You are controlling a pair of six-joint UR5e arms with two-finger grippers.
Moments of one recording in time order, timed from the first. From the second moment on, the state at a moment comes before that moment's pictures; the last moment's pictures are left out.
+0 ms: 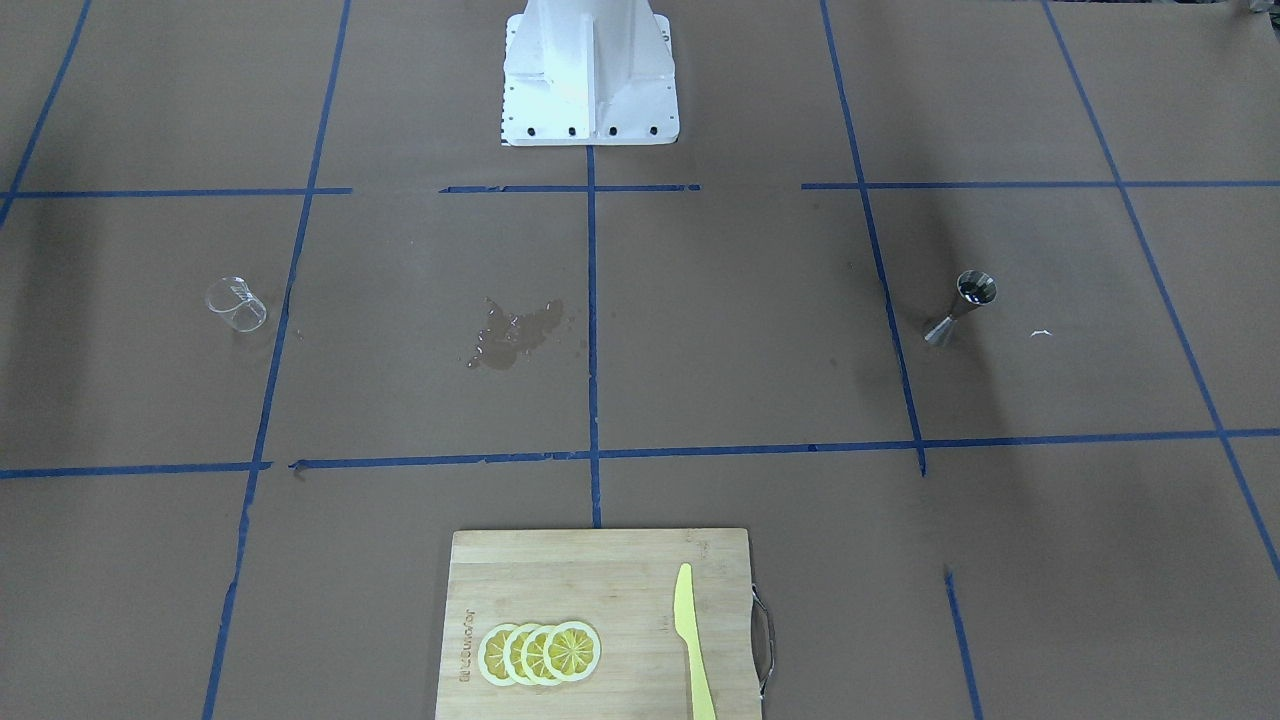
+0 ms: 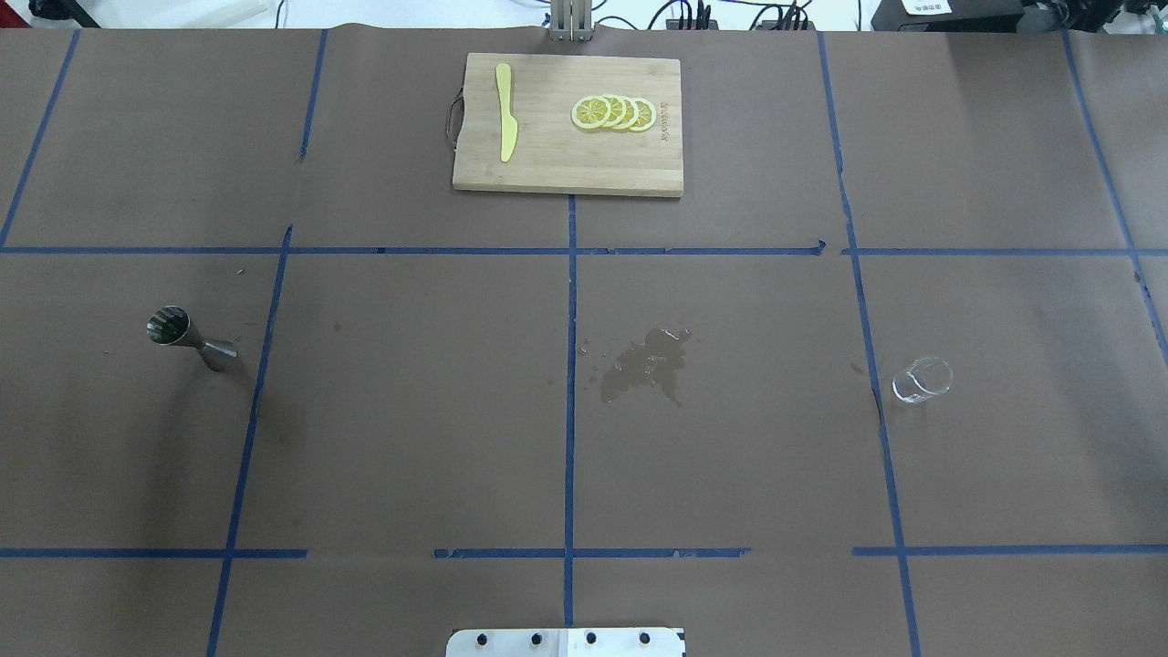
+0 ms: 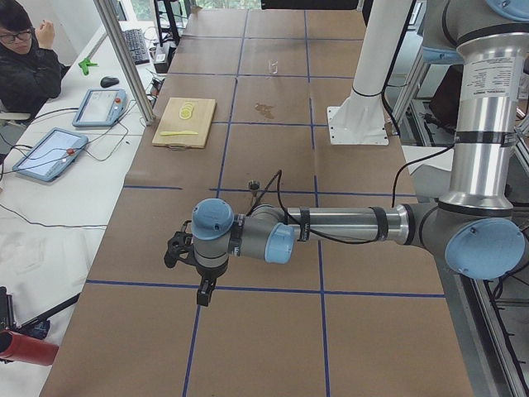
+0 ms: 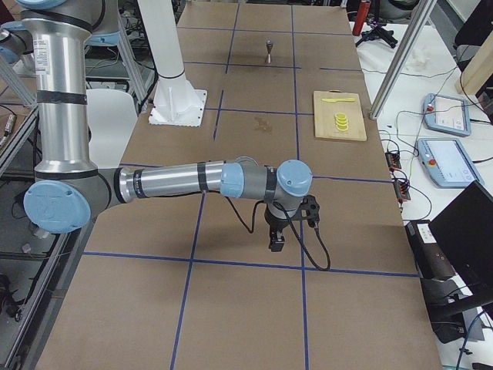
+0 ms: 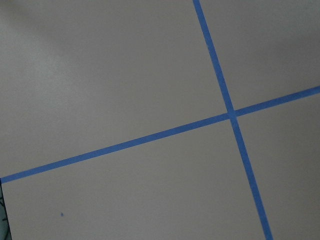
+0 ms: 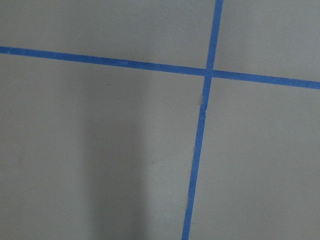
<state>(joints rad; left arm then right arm) -1.59 -1.58 -1.55 -1.78 -2.31 0.00 1.51 -1.59 1.72 -1.77 2.36 -0.11</state>
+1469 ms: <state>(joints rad) -1.57 -1.56 -1.61 -1.67 -2.36 -0.08 1.60 -1.68 1.67 -1.71 2.37 -0.19</state>
